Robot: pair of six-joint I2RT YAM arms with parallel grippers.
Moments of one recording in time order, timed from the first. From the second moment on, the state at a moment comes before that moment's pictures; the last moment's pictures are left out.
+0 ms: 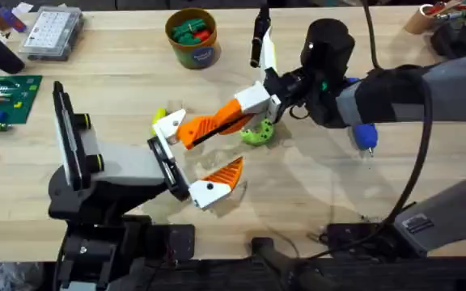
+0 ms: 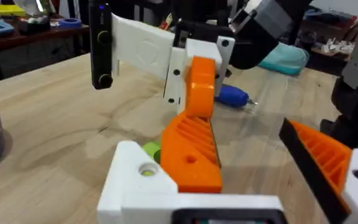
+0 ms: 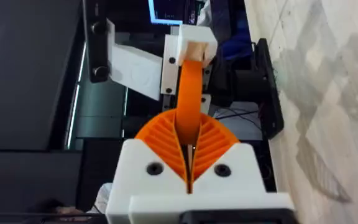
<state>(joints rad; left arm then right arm) -0.06 0.00 0.00 -0.04 0.99 -0.09 0.47 1.79 0.76 0.92 -1.55 1.39</state>
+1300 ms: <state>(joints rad) -0.06 0.00 0.00 -0.06 0.98 -0.11 0.50 1.85 0.78 0.93 -1.43 1.42</state>
